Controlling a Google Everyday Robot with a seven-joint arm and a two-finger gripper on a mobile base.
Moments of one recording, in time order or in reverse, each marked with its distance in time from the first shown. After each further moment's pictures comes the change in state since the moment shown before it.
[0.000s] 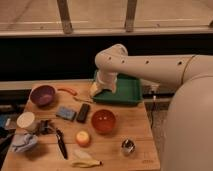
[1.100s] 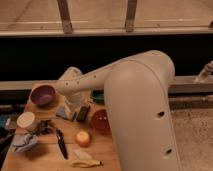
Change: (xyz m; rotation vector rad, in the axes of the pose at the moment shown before) arm 0.012 0.136 0.126 0.093 0.115 -0.310
